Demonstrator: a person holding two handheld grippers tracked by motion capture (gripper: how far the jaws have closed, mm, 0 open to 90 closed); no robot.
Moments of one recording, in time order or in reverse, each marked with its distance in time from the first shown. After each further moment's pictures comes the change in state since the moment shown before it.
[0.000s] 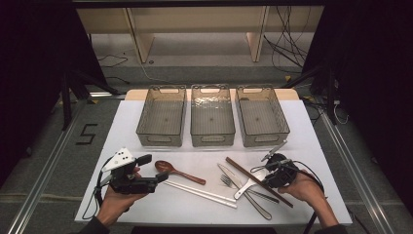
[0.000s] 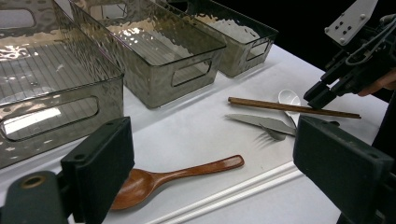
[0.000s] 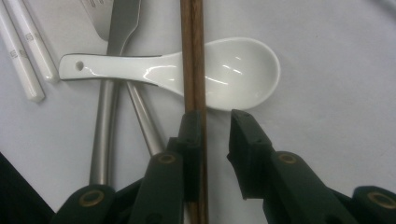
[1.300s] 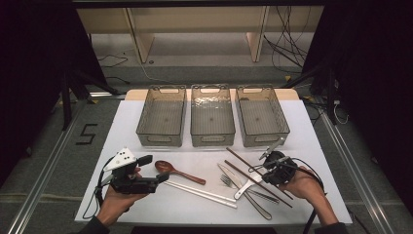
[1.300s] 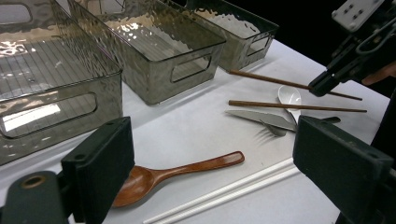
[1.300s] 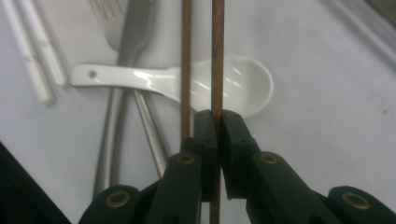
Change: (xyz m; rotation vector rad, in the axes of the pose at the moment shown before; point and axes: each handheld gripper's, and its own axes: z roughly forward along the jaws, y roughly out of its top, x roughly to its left) left arm 0.001 0.000 0.003 0.020 -0.001 0.002; right arm 0.008 0.010 -0.013 -0.010 -0.037 -0.062
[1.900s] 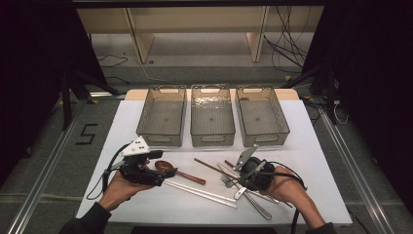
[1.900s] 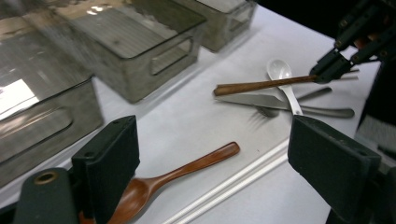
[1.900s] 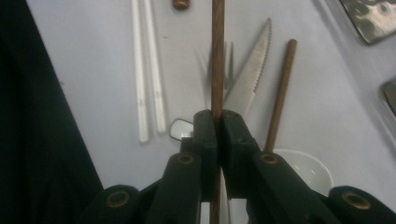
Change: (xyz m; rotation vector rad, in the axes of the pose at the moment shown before) left arm -0.002 0.029 0.027 0.165 -0.101 0.147; right arm 0.062 0.038 -0.015 -0.075 0.046 -0.317
